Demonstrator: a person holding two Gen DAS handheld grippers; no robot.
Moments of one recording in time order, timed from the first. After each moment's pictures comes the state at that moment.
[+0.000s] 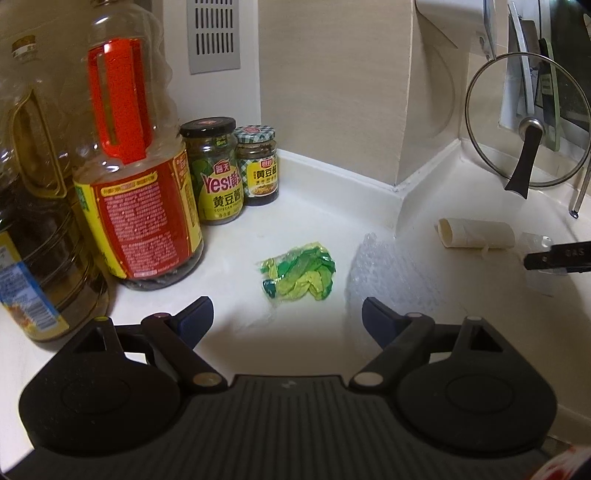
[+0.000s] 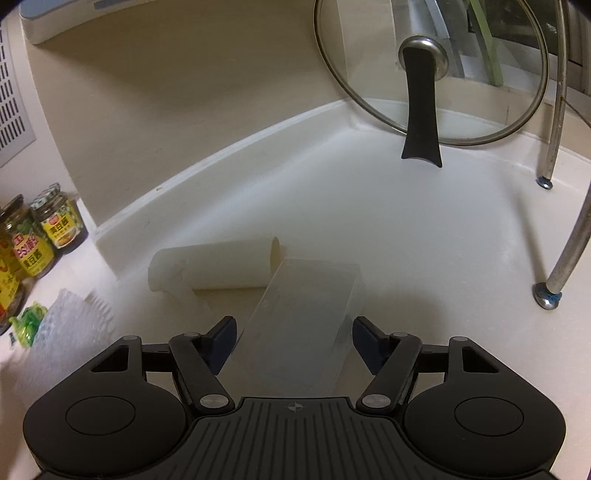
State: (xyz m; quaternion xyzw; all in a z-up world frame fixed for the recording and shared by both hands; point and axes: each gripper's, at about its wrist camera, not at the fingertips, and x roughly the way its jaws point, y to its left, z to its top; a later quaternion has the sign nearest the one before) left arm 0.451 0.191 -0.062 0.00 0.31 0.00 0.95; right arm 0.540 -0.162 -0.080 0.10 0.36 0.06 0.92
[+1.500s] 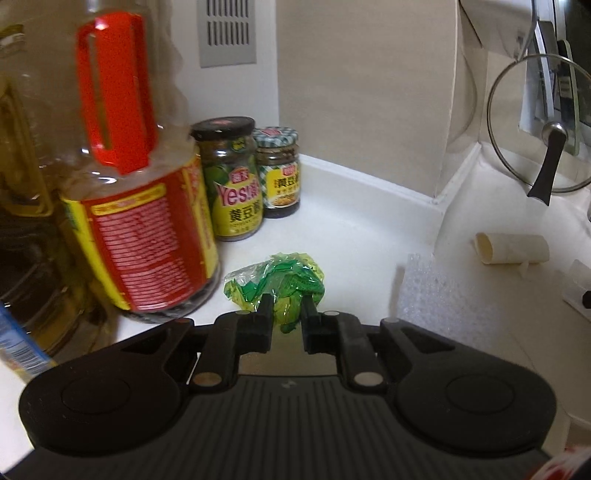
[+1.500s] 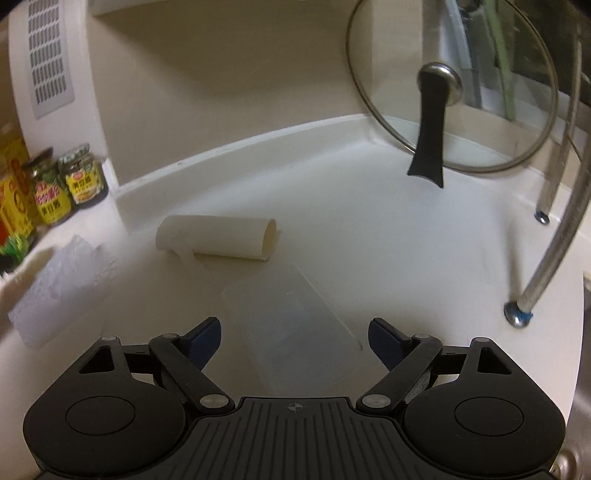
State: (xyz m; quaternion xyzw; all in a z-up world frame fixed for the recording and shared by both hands) left arm 0.487 0.215 -0.070 0.00 0.30 0.01 0.95; right arm 0.513 -0.175 -0.082 0.01 0.35 0.10 0.93
